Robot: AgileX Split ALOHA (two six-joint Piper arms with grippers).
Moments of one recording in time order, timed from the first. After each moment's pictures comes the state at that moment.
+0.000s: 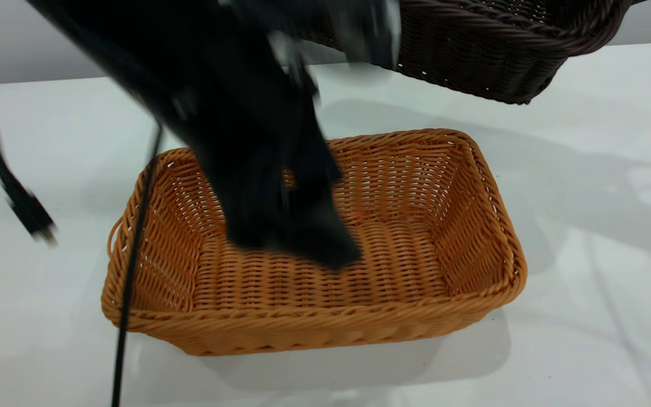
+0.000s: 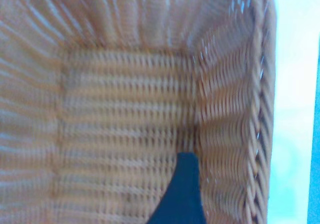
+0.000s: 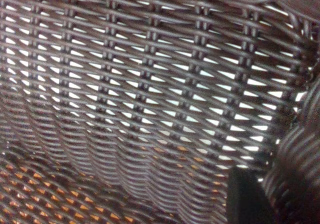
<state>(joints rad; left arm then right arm) -0.73 1.64 -0.96 -0.58 0.57 1.12 0.18 1.74 -1.17 0.64 0.70 -0.09</state>
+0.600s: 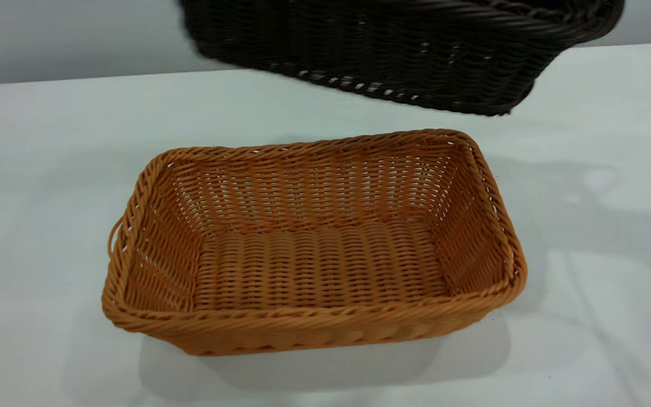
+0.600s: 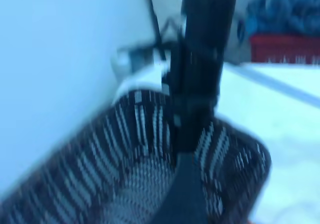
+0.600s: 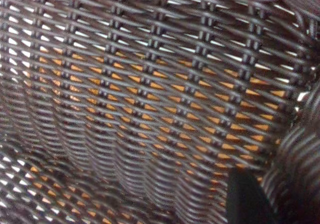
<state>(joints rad) -0.73 1.15 -1.07 -0.77 0.46 1.12 0.25 1.75 -1.29 0.64 0.98 -0.19</state>
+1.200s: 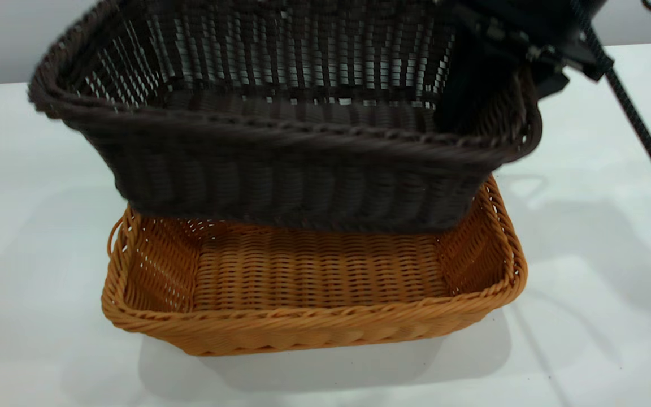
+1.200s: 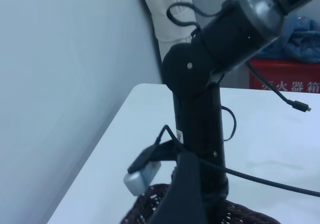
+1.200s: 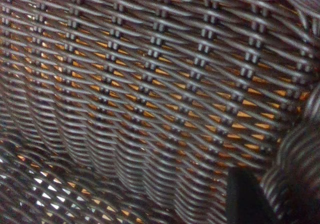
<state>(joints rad) -0.73 1.15 -1.09 -0.79 0.47 1.13 0.37 1.96 -1.29 0.65 1.00 -0.22</state>
